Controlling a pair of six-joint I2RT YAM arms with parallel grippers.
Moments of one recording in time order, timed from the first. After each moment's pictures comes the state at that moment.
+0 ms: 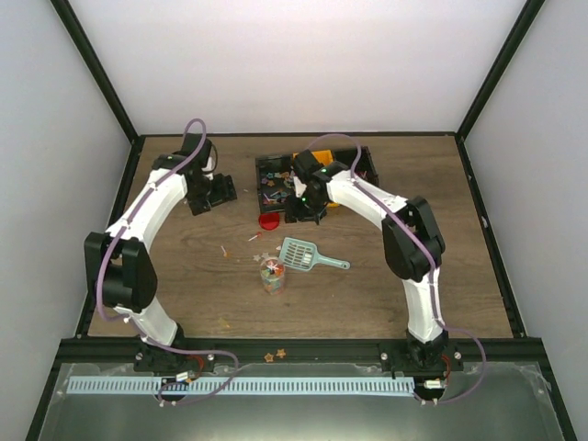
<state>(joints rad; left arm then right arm) -0.21 1.68 1.46 -1.00 0.15 -0.52 0.61 2.05 1.67 -0.84 -0.28 0.37</state>
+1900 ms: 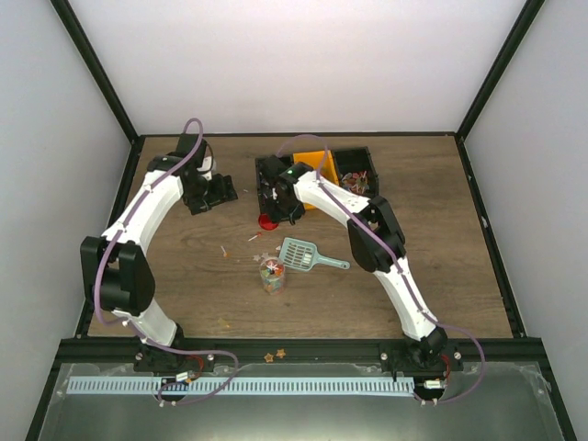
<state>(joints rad) -0.18 1.65 1.44 -0.98 0.23 -0.44 0.73 2.35 2.06 -1.01 -0.05 0.41</state>
